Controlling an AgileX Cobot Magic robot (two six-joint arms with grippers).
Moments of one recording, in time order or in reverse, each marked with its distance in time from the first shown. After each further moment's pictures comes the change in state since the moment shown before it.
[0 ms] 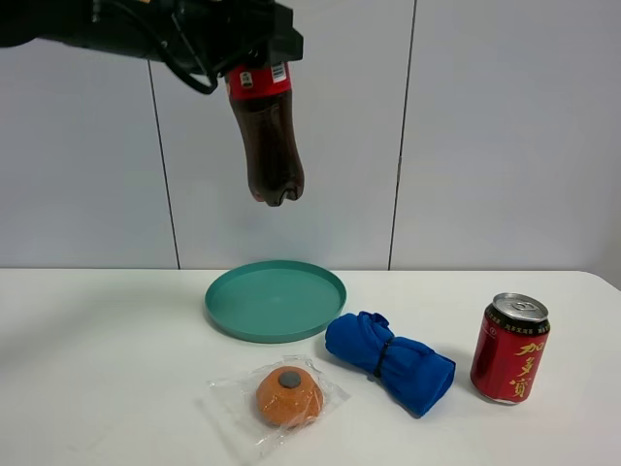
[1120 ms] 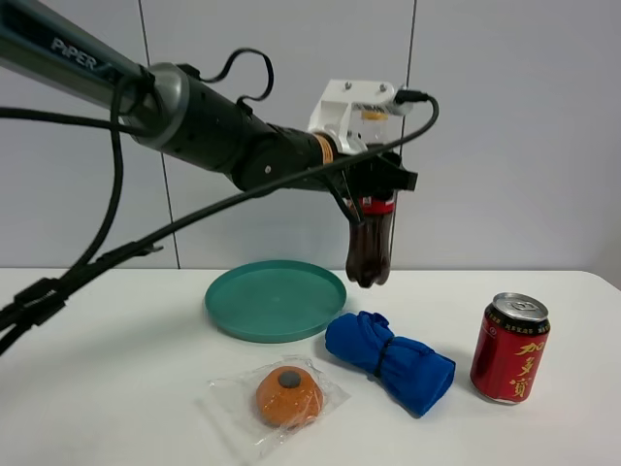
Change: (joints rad) left arm -0.099 0.660 -0.488 0.031 0.000 -0.004; right arm 0.000 0.000 0.000 0.000 0.000 0.000
